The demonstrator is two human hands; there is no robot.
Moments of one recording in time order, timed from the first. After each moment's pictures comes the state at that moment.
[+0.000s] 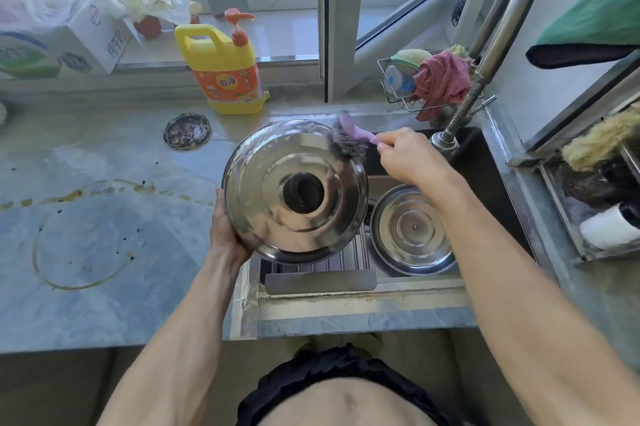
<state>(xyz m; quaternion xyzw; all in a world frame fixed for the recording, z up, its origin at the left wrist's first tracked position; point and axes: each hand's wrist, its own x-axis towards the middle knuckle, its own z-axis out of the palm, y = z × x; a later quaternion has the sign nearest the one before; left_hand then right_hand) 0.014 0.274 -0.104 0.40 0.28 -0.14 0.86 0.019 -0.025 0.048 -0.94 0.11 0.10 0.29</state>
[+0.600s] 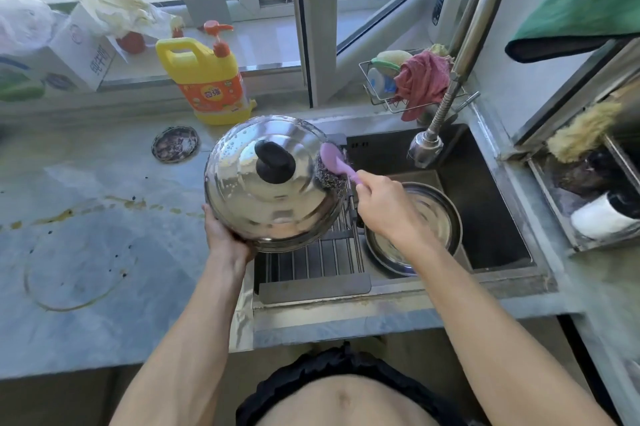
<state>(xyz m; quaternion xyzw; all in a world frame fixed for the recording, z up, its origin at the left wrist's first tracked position) 0.020 0.246 -0.083 0.36 0.39 -0.11 0.84 -0.031 -0.009 -0.004 -0.94 0.12 0.07 0.32</state>
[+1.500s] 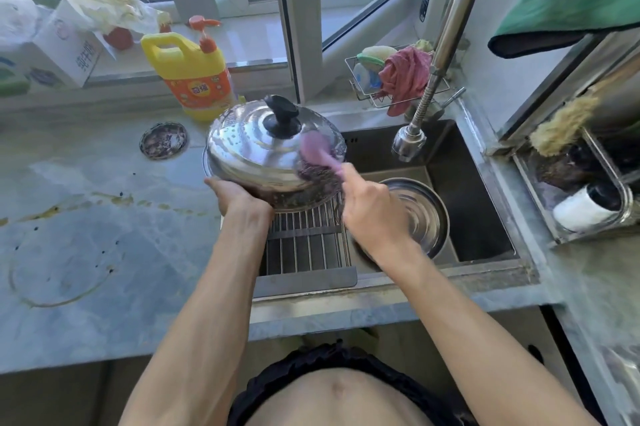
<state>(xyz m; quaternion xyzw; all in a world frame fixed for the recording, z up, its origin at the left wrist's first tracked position) 0.034 0.171 -0.006 0.33 0.48 -0.01 0.81 -0.063 -0.001 0.000 -0.97 0.02 -0.10 0.24</state>
